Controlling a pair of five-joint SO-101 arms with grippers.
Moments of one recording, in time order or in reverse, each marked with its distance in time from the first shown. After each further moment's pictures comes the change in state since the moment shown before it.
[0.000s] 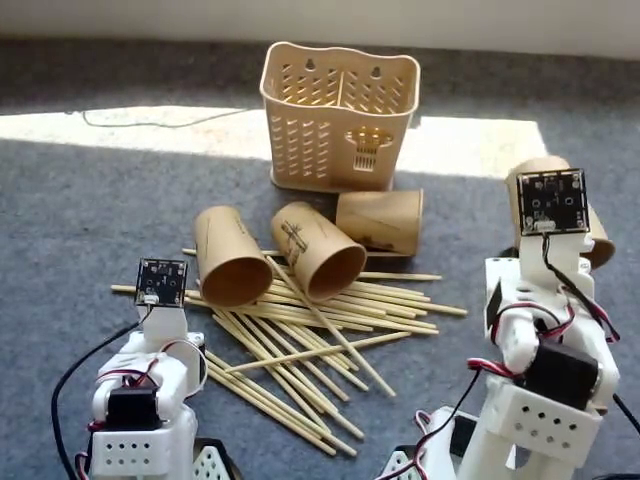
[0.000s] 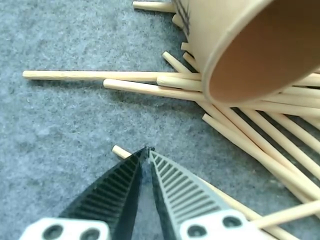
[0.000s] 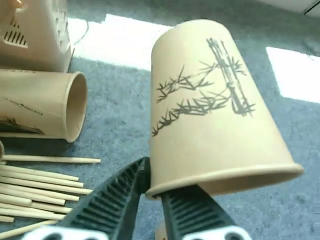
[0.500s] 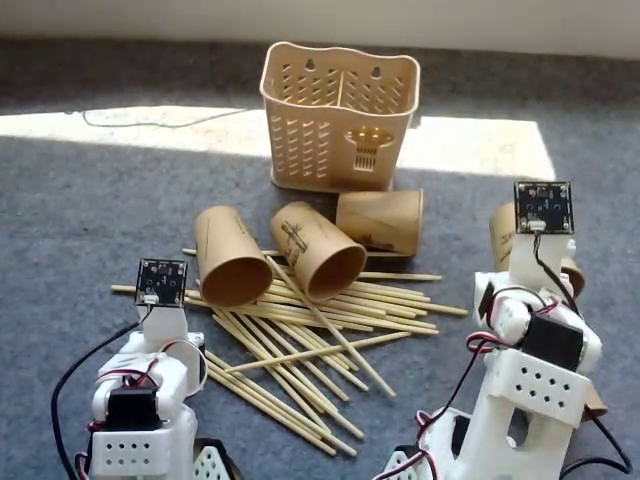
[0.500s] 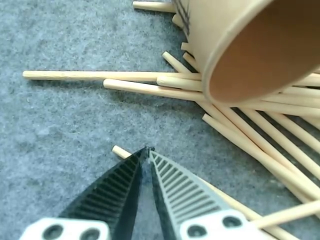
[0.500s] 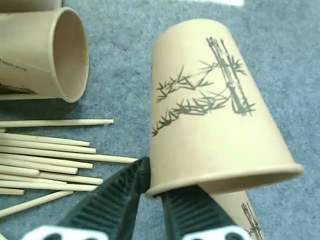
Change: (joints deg) left arm 0.0 0.0 0.0 0.0 0.0; right arm 1.3 5.4 13.1 -3.4 -4.4
